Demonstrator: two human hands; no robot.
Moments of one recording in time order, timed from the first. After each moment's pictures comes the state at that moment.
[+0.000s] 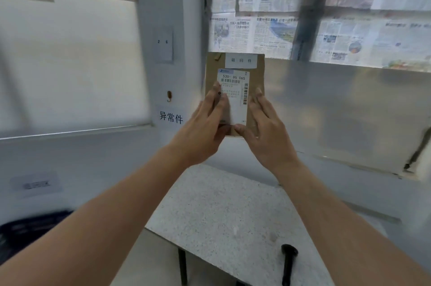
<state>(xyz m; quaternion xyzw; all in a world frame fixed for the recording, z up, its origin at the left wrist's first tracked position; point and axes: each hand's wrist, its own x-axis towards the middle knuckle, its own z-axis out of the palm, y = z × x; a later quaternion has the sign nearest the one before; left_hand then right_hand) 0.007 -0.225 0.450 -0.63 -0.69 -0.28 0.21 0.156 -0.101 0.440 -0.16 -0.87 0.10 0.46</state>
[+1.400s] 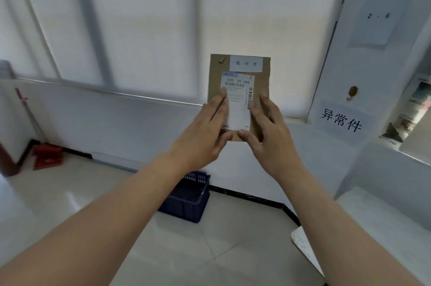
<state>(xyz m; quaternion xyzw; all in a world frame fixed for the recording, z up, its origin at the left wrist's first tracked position) -0.384 -0.625 0.395 -0.42 -0.85 -0.21 0.24 -0.328 -0.434 0.379 0.09 -0.89 0.29 0.34</state>
